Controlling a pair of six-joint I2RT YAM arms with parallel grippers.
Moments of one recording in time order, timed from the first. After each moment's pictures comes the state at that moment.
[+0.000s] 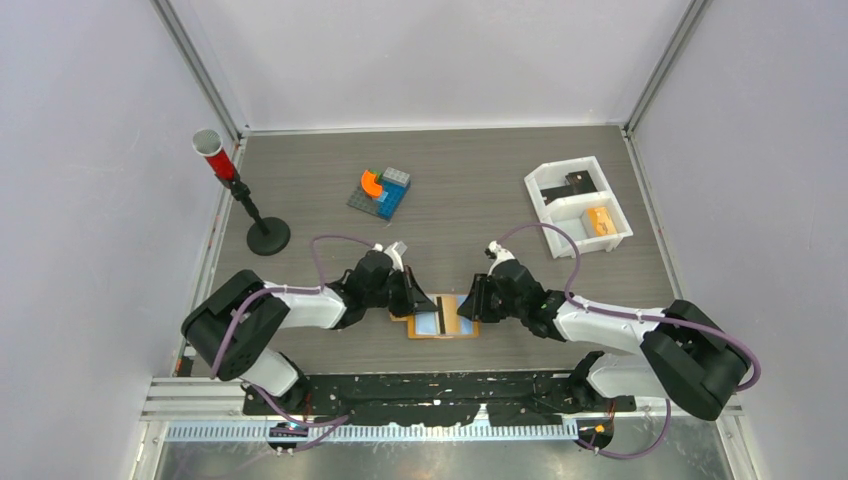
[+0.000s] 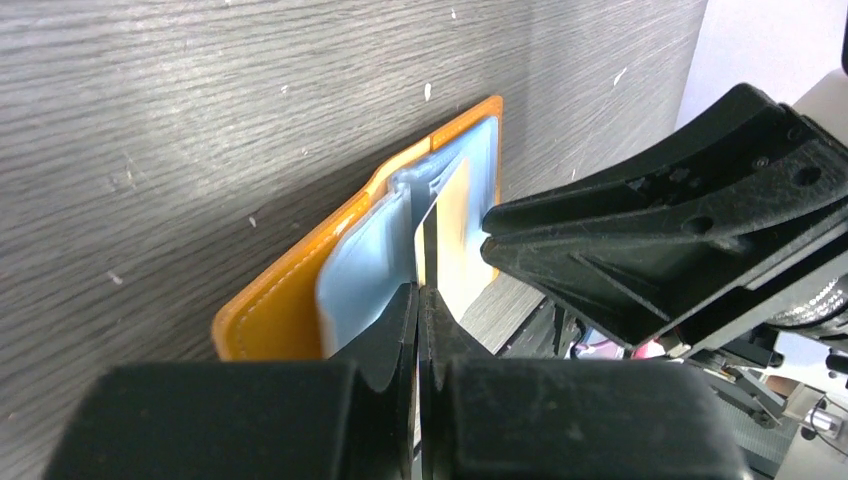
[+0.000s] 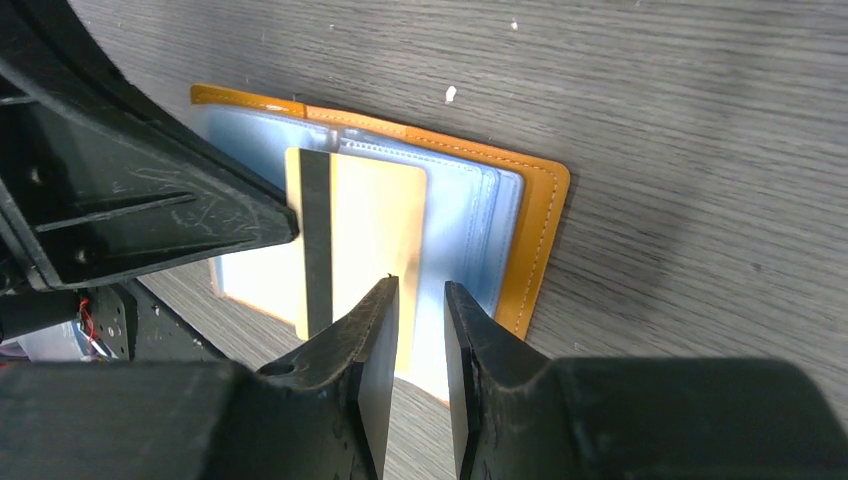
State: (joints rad) left arm -0.74 1.53 0.47 0.43 0.35 -1.03; right arm 0.76 1.24 0.38 0.14 -0.11 0.76
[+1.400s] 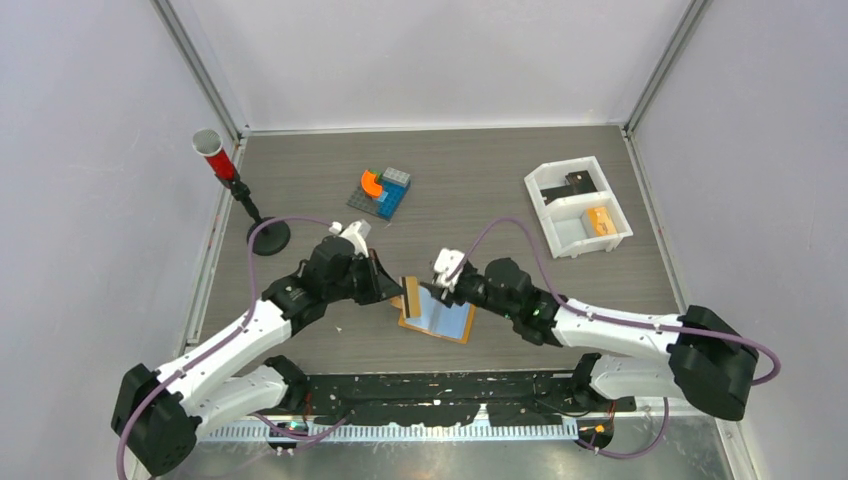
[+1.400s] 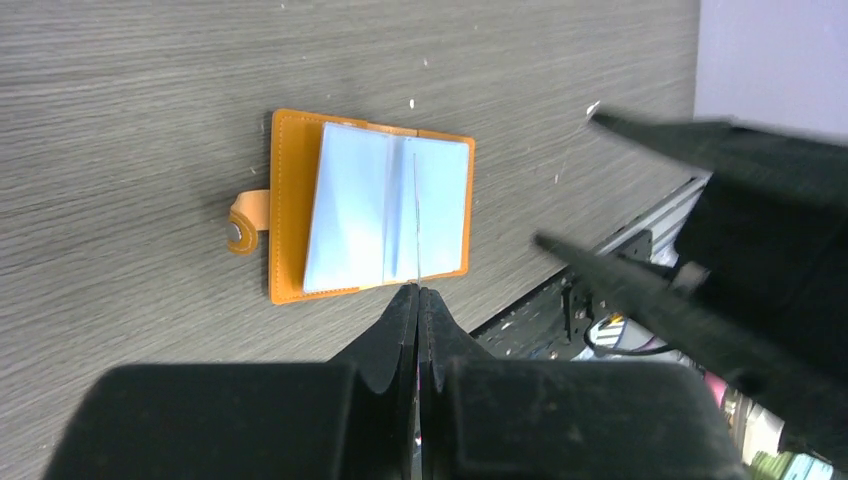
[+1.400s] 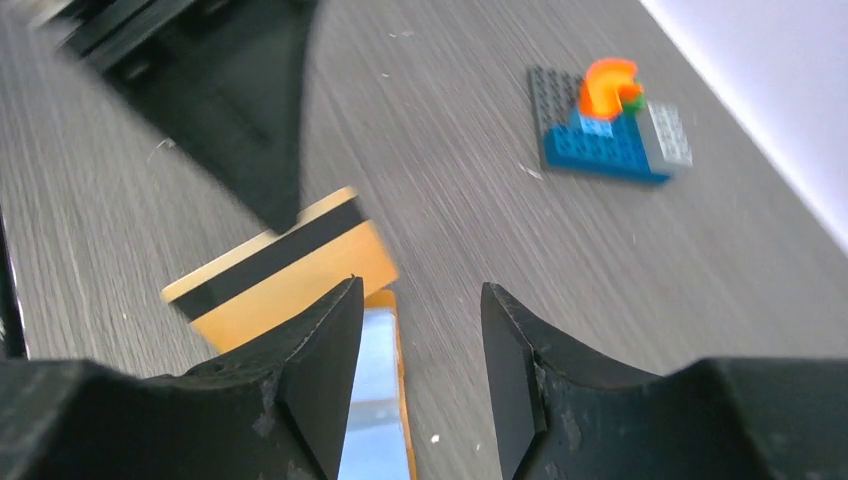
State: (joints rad) left arm -0.66 0.96 0.61 -0.28 0.20 -0.81; right arm 0.94 1.16 0.54 0.42 -0.05 -0.23
